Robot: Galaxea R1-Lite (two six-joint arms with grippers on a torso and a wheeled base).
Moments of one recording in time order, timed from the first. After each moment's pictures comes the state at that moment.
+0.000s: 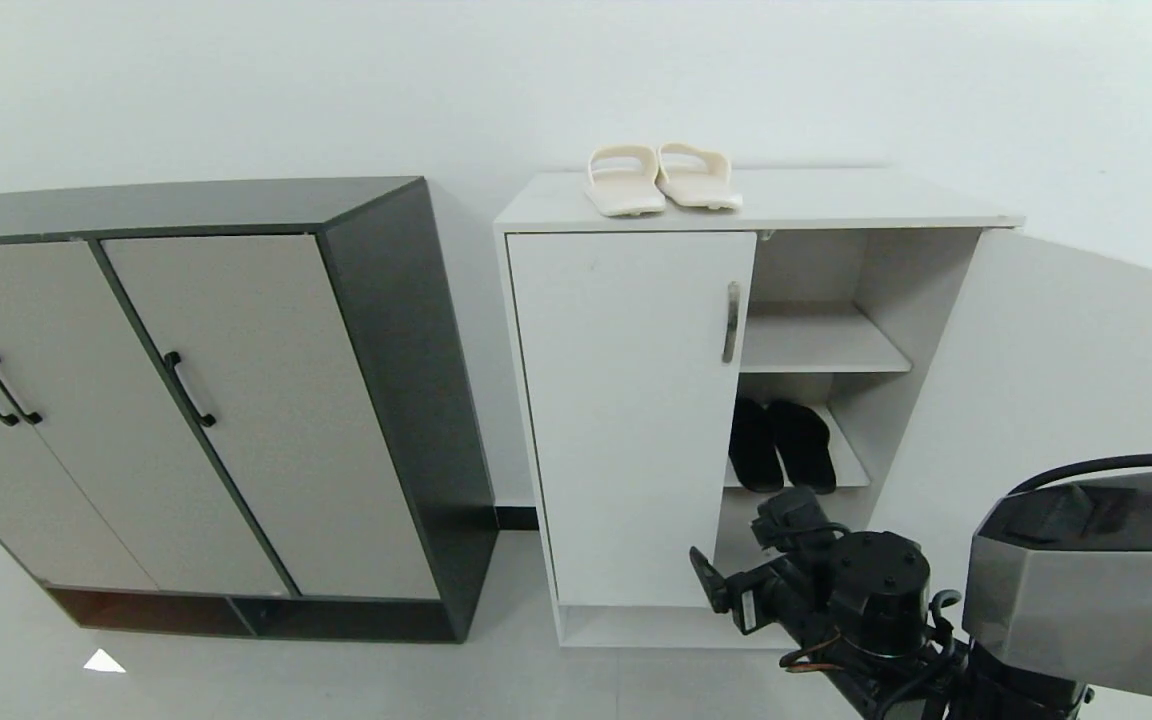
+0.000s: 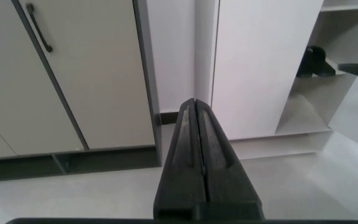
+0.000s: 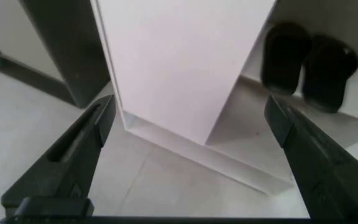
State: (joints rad) left arm 0.00 0.00 0.00 0.00 -0.06 0.03; right arm 0.71 2.23 -0.48 -1.57 -0.33 -0.02
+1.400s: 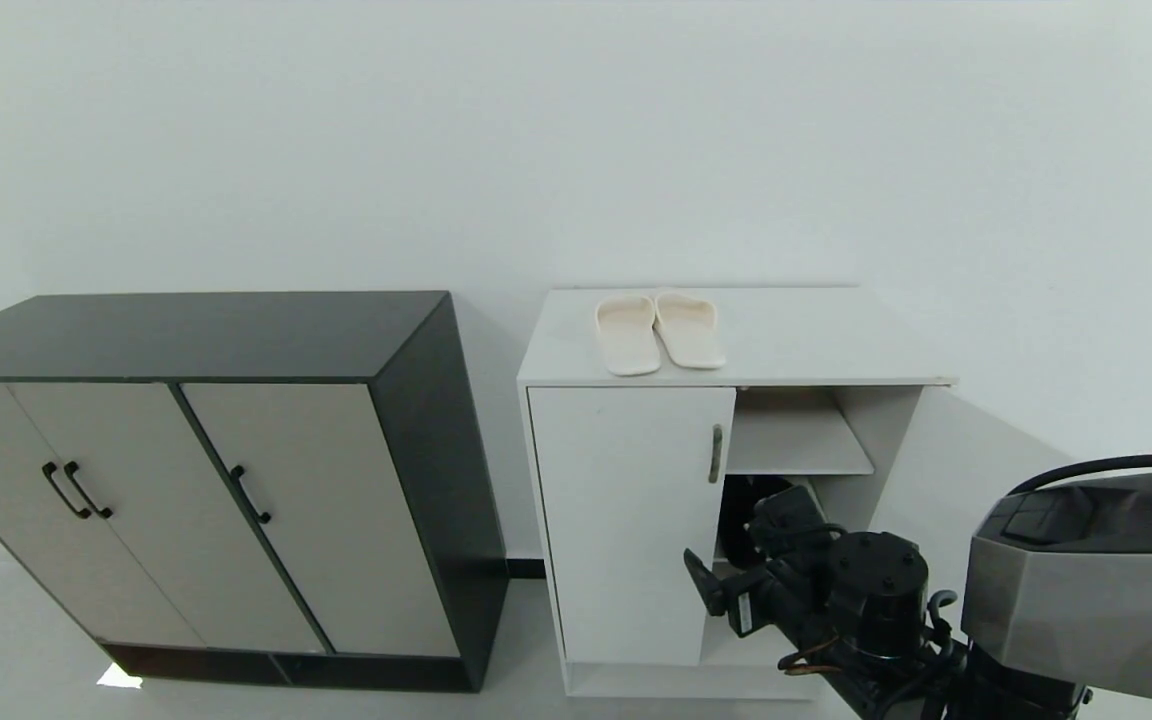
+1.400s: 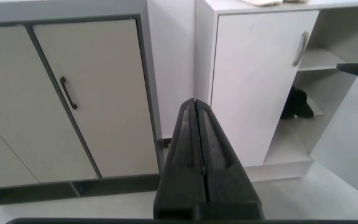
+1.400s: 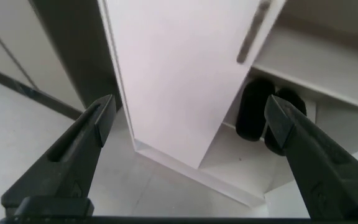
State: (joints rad) left arm 0.00 0.00 0.00 0.00 -0.06 0.03; right arm 0.71 2.23 -0.48 -1.57 -0.31 -0.01
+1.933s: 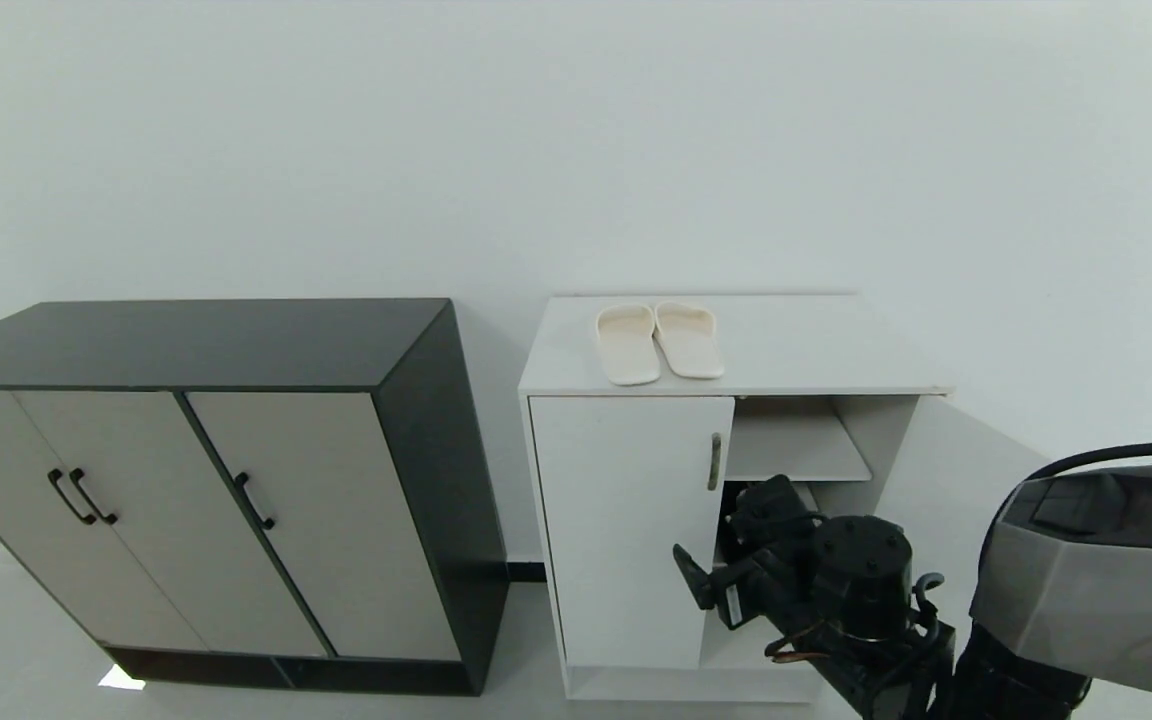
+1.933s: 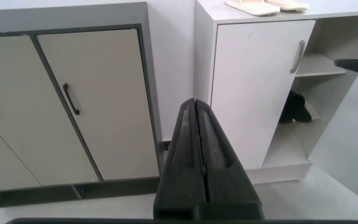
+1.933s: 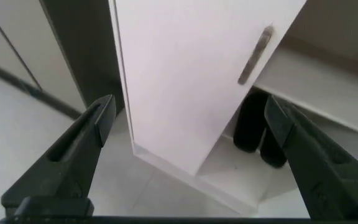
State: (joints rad) left arm 0.00 0.00 0.00 0.00 -0.06 0.03; right arm 0.73 2.18 -0.55 -1.41 -0.31 -0.06
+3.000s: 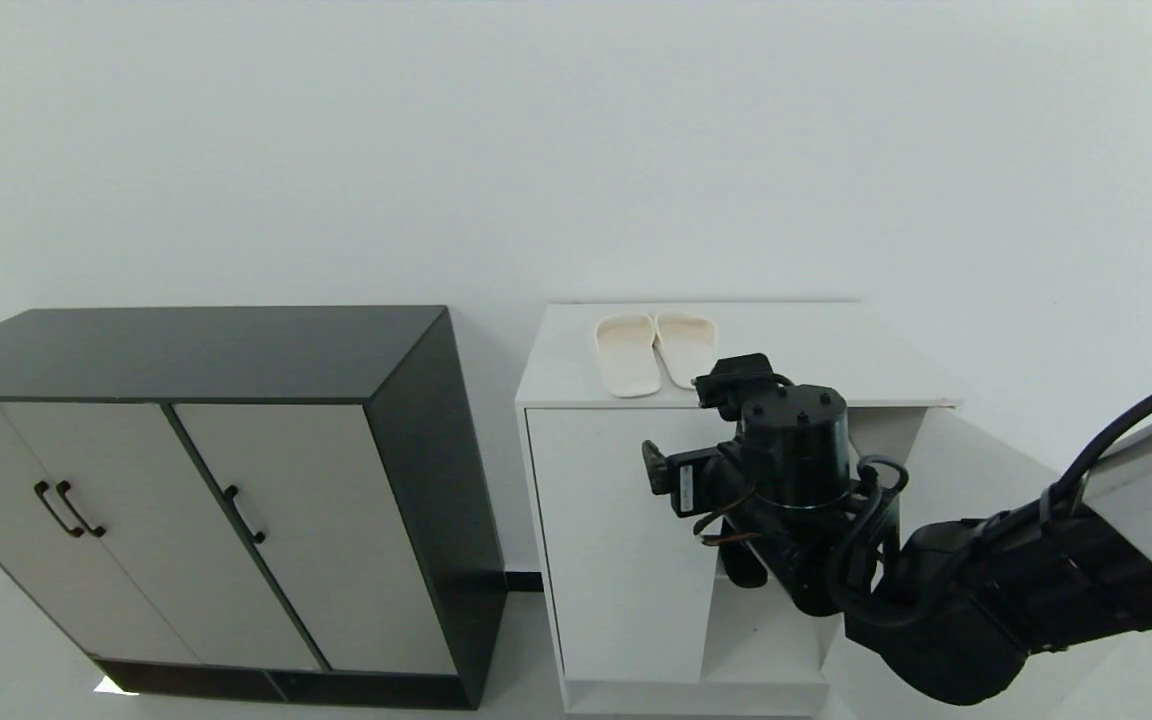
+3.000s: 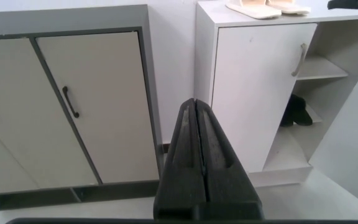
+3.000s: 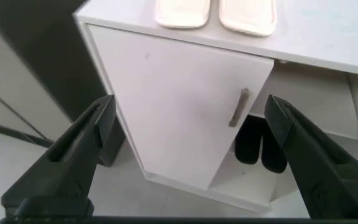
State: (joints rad) left arm 0.00 0.00 0.00 0.00 -0.06 0.03; right arm 0.79 2.00 -0.97 -0.83 -0.53 0.13
